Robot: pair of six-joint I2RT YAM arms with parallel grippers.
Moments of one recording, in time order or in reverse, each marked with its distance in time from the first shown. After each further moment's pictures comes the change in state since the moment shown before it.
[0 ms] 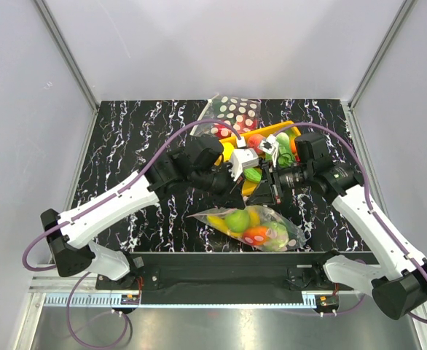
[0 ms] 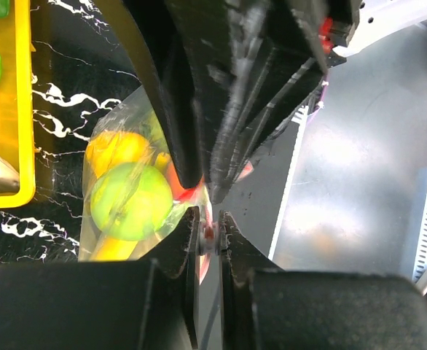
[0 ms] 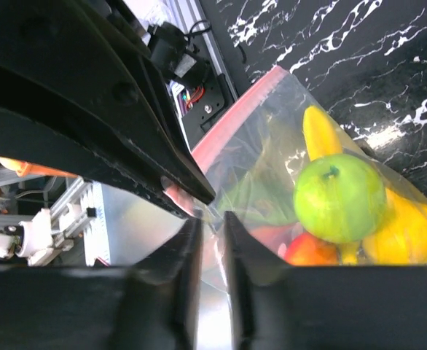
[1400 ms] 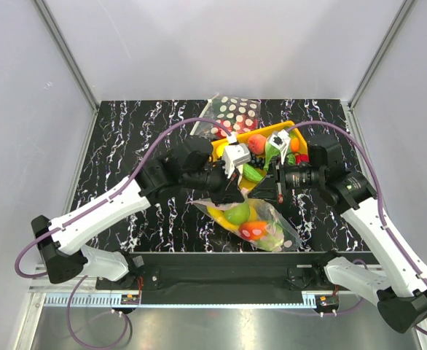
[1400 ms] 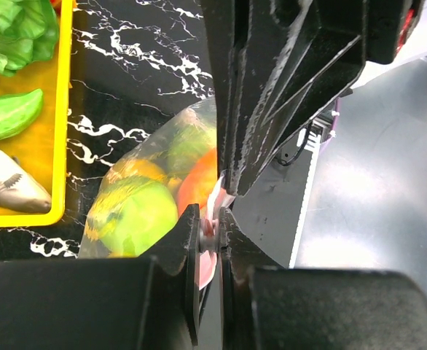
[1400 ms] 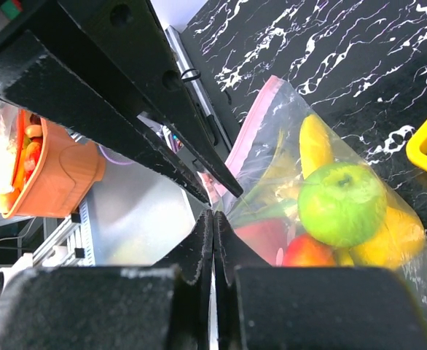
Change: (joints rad) left arm 0.026 -0.079 -0.102 0.148 -0.035 0.000; right arm 0.007 -0.108 0.003 0.116 0.103 0.158
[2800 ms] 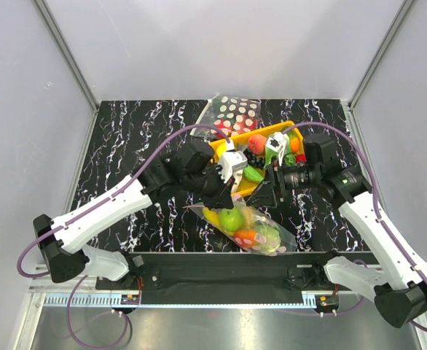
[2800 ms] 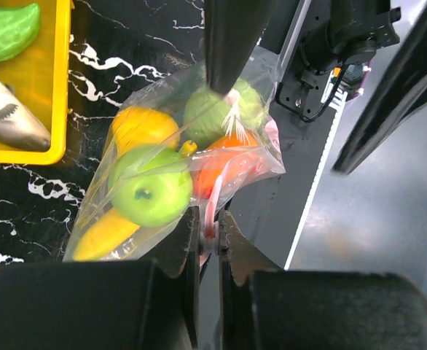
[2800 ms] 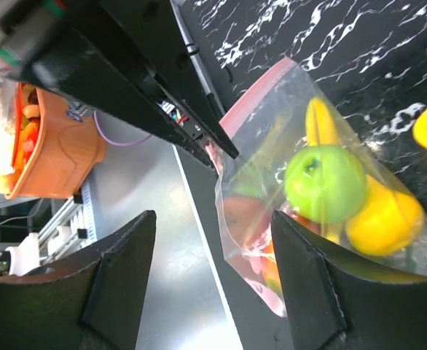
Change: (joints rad) left arm 0.019 0.008 -0.010 -0.159 -0.028 0.027; right arm -0.026 0.045 0.005 -0.087 -0.049 -0.098
